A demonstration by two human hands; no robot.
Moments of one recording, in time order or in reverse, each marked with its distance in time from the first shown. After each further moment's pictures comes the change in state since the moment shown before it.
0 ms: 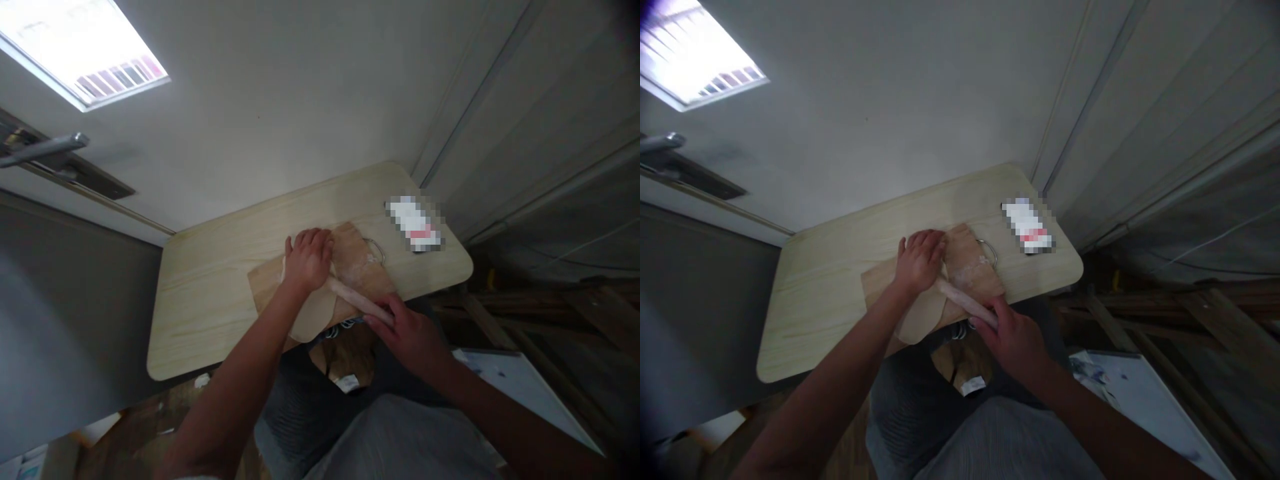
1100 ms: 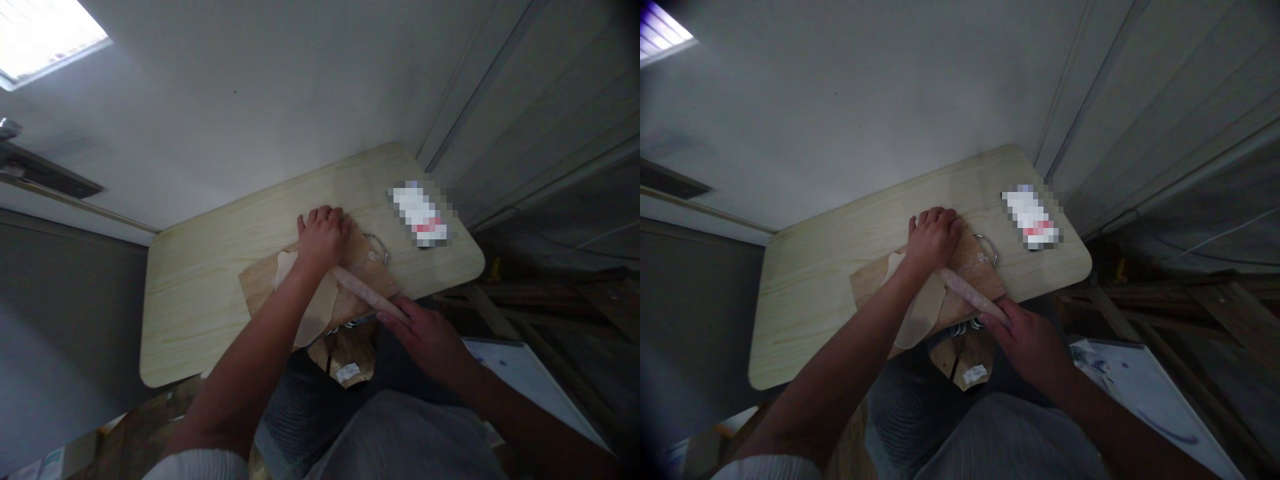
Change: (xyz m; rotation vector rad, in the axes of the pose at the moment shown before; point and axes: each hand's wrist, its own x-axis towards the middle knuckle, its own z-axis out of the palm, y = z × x) left_hand 0.051 0.028 0.018 0.047 -0.039 0.032; right_hand 0.005 0.017 -0.016 0.122 -0.148 0.107
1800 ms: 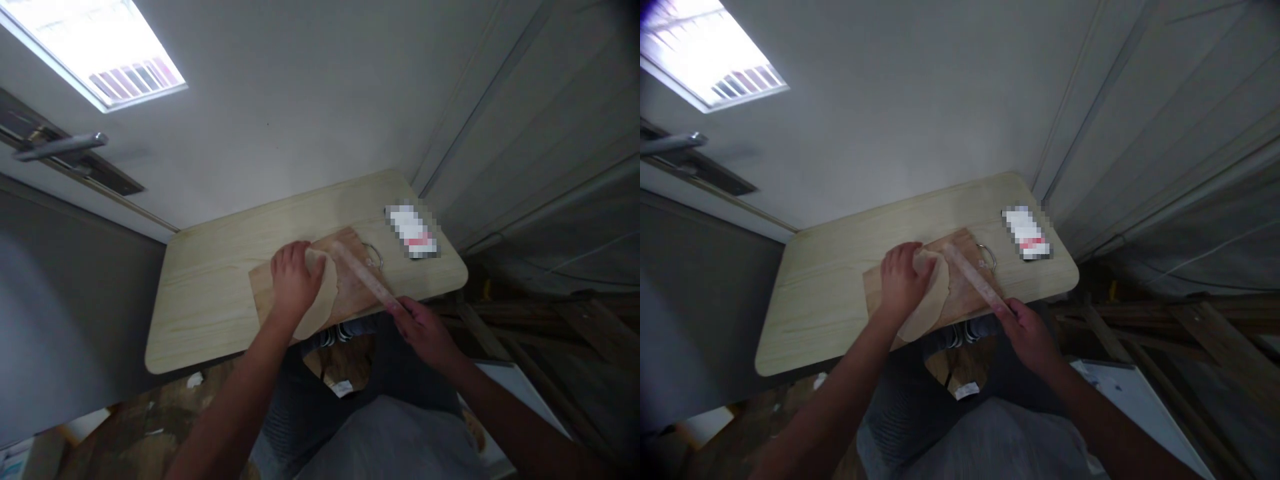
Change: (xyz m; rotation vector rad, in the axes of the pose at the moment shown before) left_hand -0.088 -0.022 -0.033 -0.108 0.271 -0.199; right_hand 0.003 0.012 -0.001 0.414 0.070 0.049
